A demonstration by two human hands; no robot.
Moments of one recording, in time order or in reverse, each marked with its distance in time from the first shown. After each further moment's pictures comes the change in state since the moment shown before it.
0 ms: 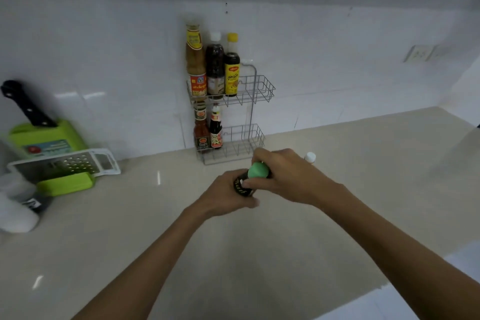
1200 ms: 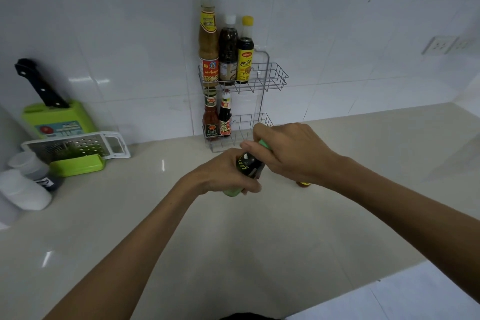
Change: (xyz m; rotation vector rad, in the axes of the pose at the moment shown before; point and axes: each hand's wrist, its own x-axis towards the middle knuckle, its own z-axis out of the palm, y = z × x) left_hand -0.028 0.040 -0.038 -0.007 -0.141 -0.022; right_hand 0.016 -0.024 -0.009 -0.335 0.249 -0.292
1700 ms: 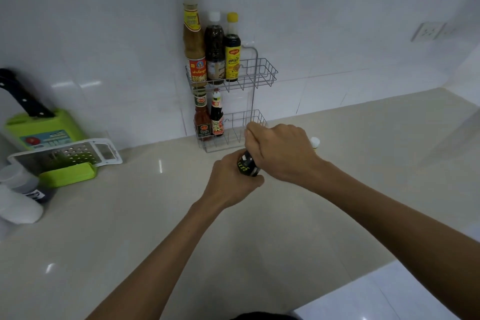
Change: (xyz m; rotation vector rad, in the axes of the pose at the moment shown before) left_hand 0.014 -0.011 0.042 0.046 0.434 0.024; right_hand -0.002 -0.003 0.021 -0.063 0.123 0.270
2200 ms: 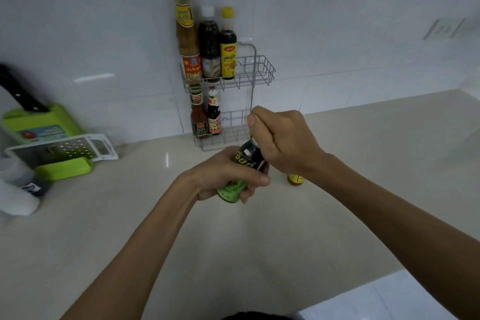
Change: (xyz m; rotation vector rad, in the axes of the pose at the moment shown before) left_hand 0.021 0.034 -0.015 -0.543 -0.635 -0.099; right_hand 0.012 0.037 -0.019 0.494 0.174 -0.154
